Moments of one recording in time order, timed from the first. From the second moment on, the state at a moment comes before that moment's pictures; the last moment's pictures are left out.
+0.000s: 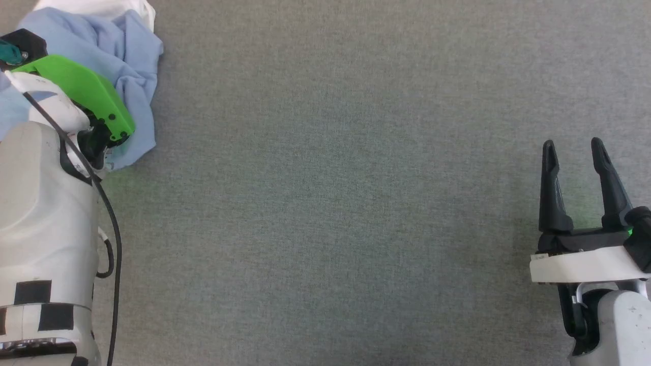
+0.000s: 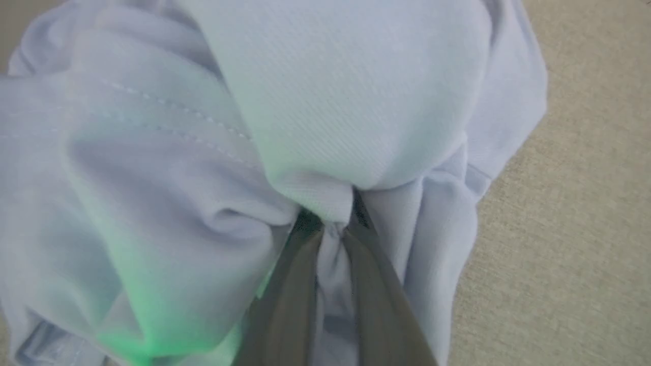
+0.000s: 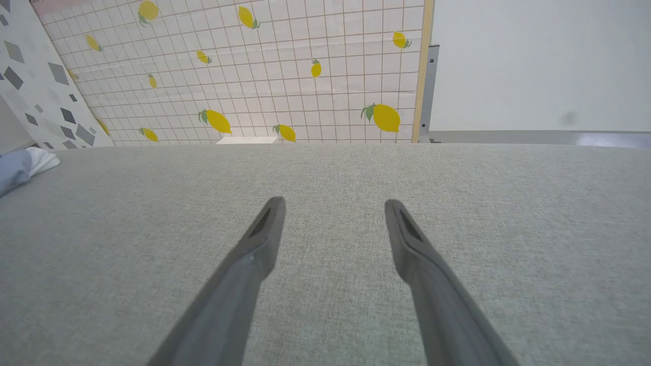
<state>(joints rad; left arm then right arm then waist) -0.88 0.31 -0.03 0.66 -0.45 0.17 0.57 -0.15 -0.05 -0.11 -0.02 0.09 0.13 -0.26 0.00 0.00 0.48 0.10</state>
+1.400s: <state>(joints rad) -1.07 0.08 -0.34 0.13 -0.55 -0.07 0.53 0.02 -0.05 -0.09 0.09 0.27 0.13 -0.26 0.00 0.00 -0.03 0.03</state>
